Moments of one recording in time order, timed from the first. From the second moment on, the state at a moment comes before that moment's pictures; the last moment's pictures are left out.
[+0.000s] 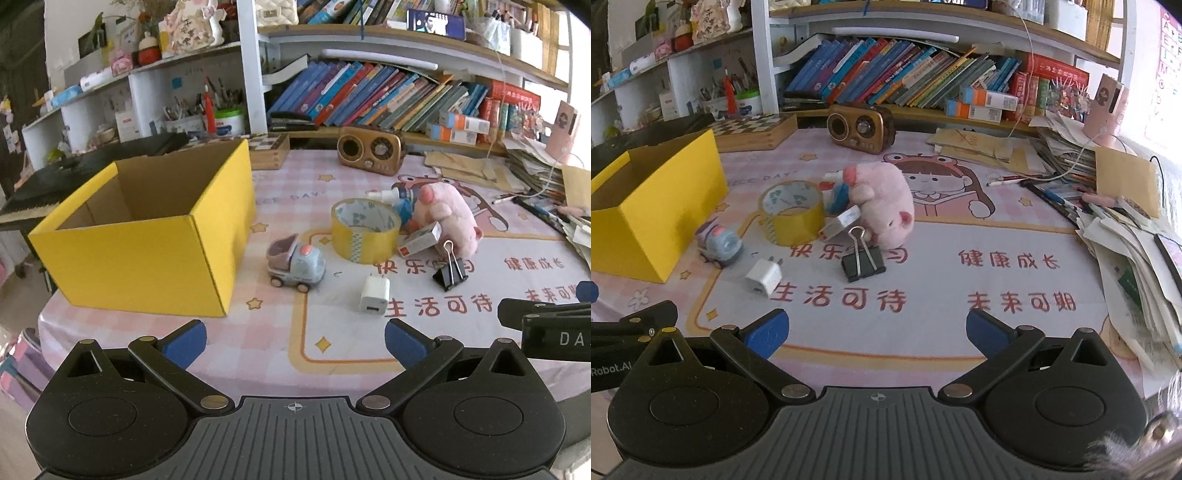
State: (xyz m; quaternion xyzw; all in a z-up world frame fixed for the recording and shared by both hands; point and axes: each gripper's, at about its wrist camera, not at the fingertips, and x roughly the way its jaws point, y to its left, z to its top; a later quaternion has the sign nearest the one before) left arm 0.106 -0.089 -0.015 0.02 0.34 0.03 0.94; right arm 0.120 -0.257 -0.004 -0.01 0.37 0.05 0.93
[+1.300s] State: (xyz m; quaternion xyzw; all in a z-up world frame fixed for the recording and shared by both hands) left arm 0.210 -0.135 -0.066 0.00 0.43 -0.02 0.90; right arm 0.221 -0.292 -0.029 -0.02 0.41 0.11 0.90
